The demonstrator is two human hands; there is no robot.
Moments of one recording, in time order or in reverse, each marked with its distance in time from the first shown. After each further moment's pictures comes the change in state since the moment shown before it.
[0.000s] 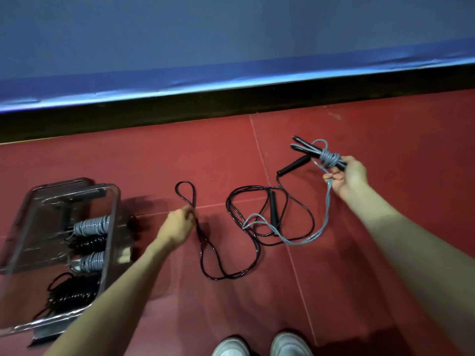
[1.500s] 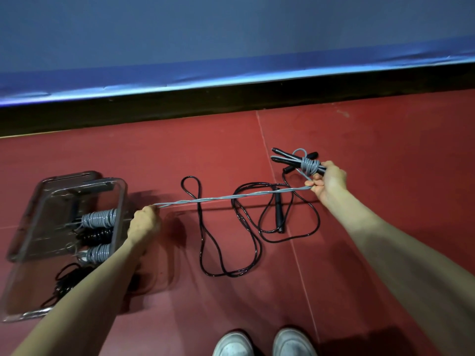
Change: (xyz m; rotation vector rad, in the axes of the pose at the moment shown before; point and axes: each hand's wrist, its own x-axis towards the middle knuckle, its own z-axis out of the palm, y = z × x) left_hand 0.003 -0.055 -0.037 0.234 0.125 -0.370; right_hand -0.021 0.046 0.026 -0.108 0.059 -0.022
